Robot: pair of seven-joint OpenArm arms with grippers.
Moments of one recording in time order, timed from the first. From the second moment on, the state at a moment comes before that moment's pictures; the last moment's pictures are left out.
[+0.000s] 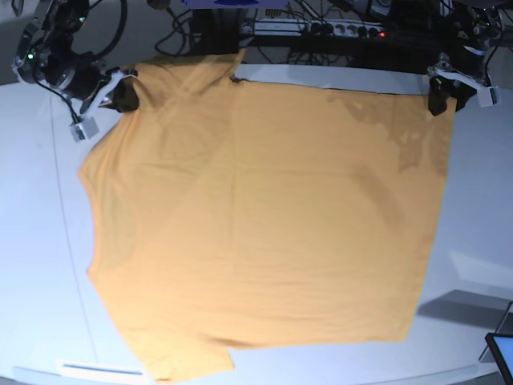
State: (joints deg) left arm 30.9 -18.7 -41.8 79.4 -38.4 -38.5 21.3; right arm -21.7 1.3 29.9 101.0 39.9 41.1 -71.0
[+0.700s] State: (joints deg) left arm 29.9 -18.1 -41.0 79.3 -38.3 -38.9 21.7; right arm -21.7 1.3 29.9 101.0 39.9 41.1 -71.0
